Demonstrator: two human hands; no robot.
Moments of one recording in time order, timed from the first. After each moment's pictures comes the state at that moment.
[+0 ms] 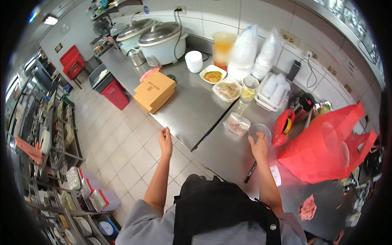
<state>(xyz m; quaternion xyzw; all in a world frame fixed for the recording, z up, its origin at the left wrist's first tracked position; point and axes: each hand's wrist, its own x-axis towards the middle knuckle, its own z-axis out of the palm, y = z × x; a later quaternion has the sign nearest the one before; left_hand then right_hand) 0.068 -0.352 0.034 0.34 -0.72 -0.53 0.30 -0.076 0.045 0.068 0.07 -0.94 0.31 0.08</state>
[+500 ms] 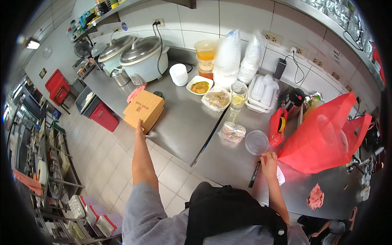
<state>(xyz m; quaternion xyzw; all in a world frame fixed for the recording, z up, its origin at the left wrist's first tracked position) -0.062 -0.587 0.000 0.44 -0.39 -0.77 0.26 -0.011 0.106 0.071 0.05 -0.94 0.31 0.14</state>
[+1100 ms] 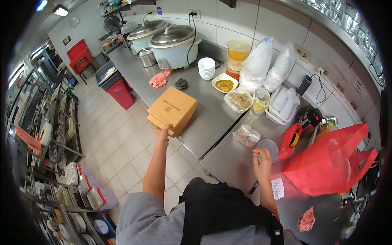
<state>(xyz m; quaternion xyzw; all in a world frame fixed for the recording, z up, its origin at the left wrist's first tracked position) 0.031 -0.445 0.040 0.45 -0.54 -0.67 0.24 -0.019 0.009 0.149 0.23 -0.86 0.42 0.16</state>
